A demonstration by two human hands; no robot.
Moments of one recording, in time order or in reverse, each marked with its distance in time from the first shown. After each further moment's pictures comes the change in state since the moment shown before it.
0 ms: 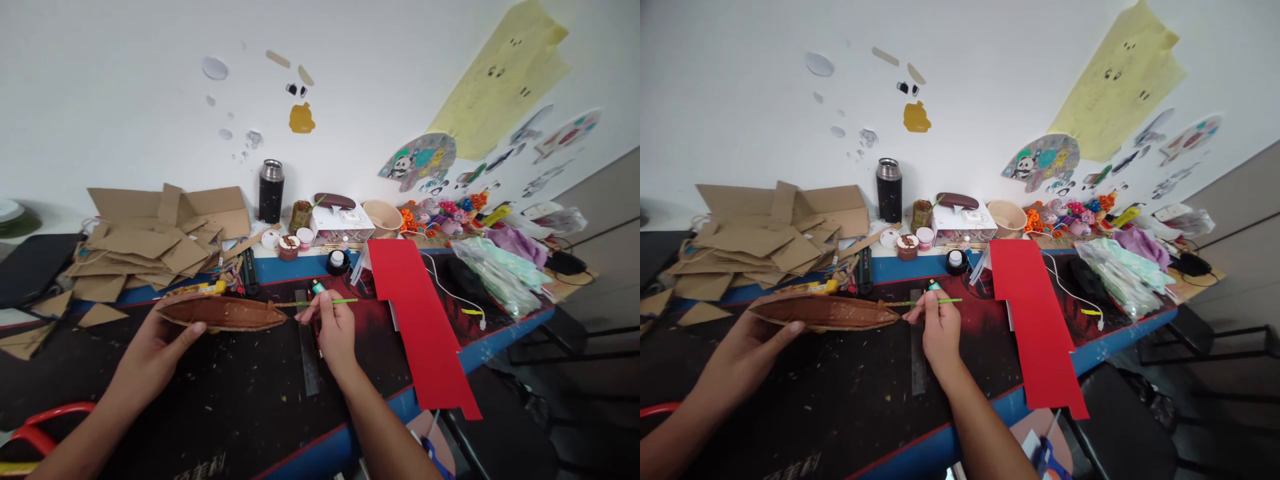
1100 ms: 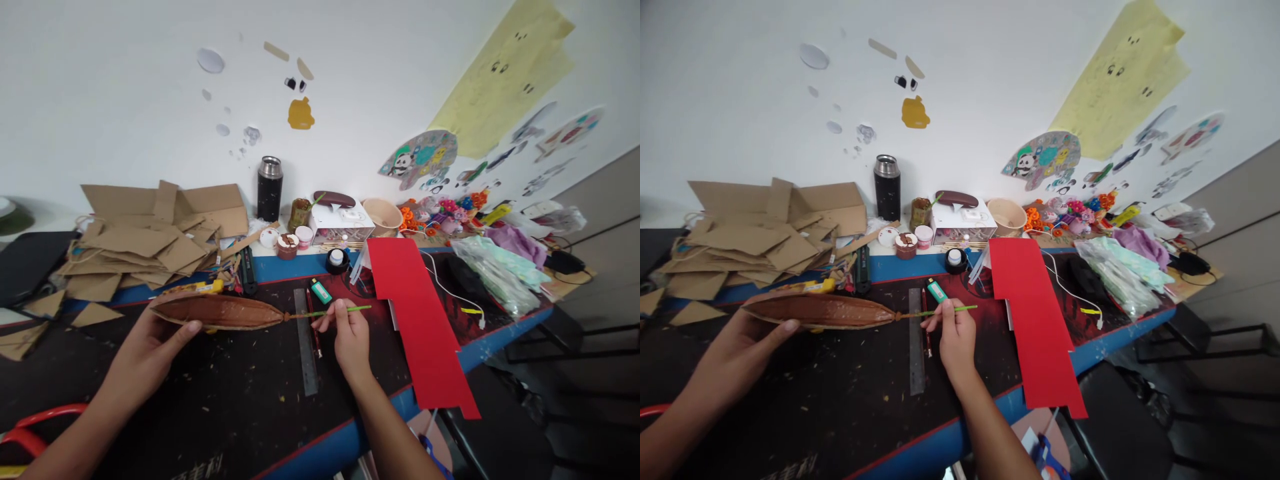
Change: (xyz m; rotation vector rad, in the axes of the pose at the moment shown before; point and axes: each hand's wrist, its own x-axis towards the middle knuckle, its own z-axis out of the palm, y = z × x) left_hand 0.006 -0.013 -0.005 0.026 -0.037 0.043; right_hand -0.009 0.003 -0.030 -0.103 0.072 0.037
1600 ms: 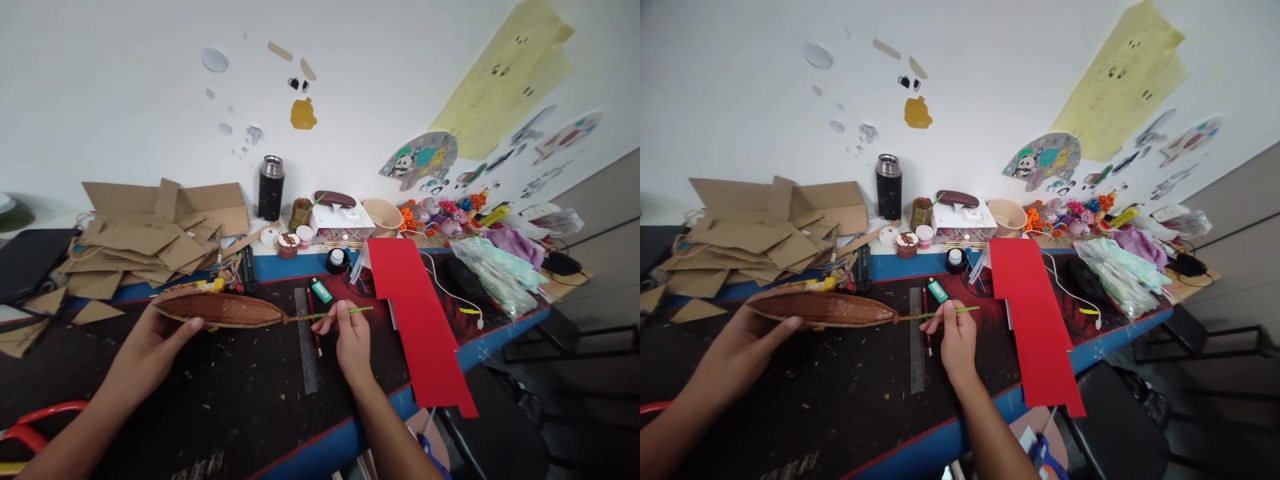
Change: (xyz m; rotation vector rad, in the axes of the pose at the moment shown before) left_hand -0.002 0.014 0.002 -0.005 0.006 0.013; right_hand -0.005 -0.003 0.000 0.071 -0.001 0.024
